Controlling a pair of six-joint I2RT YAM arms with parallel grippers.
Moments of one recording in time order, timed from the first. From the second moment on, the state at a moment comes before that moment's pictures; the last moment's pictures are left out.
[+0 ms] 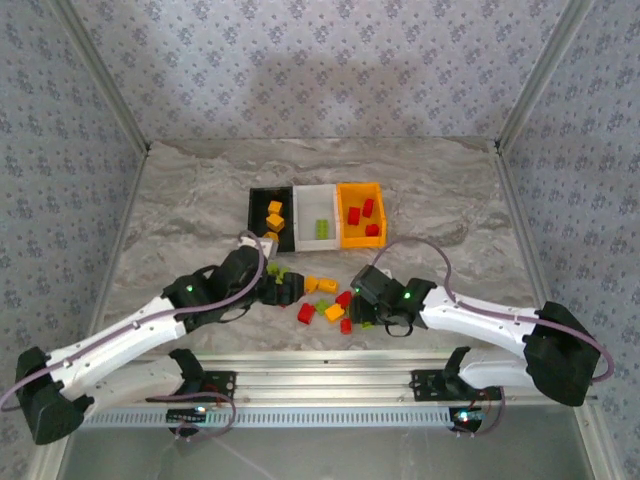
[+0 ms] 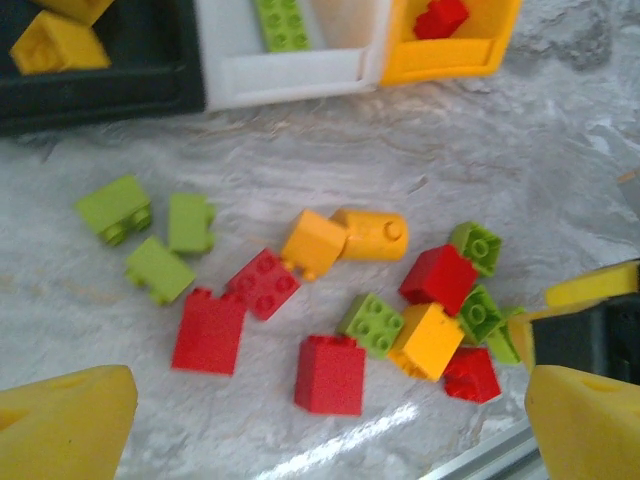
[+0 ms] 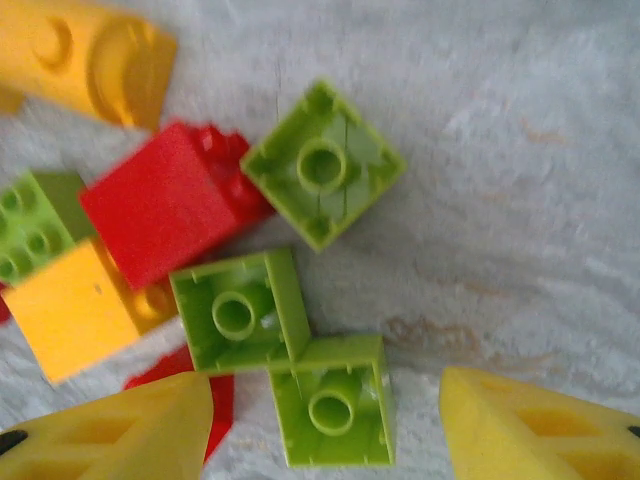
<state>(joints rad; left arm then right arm) -0.92 0.91 0.76 -0.62 -0.14 -0.71 0.96 1.22 0.64 -0.60 0.10 0.87</state>
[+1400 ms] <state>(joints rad) -0.92 0.77 0.61 -0.70 -0.28 -0.81 0.88 1.44 1.20 -0.73 0.20 0.60</state>
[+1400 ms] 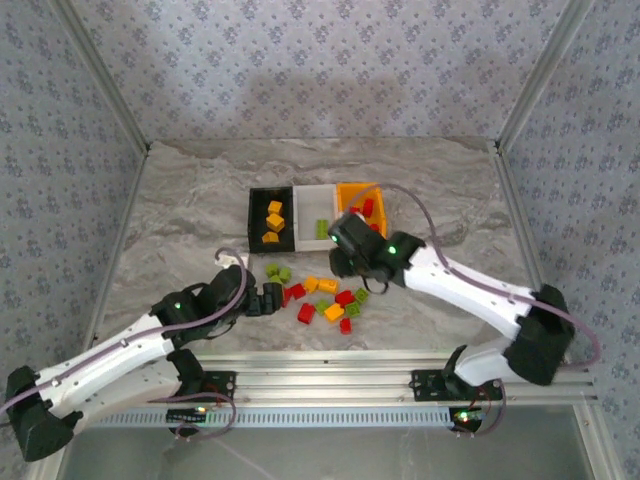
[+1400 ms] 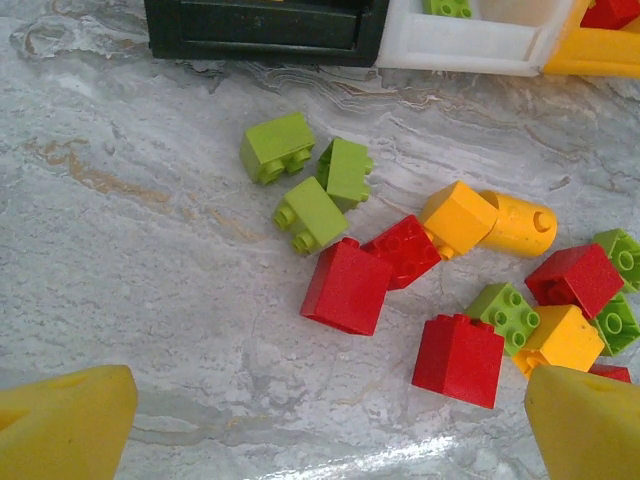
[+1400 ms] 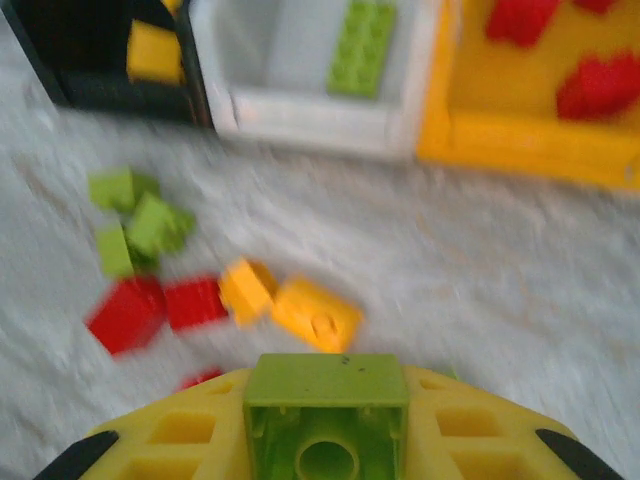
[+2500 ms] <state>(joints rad) -0.91 0.87 0.56 -0.66 -0.20 -0.84 0.77 1.58 1.29 -0.53 0.18 0.63</state>
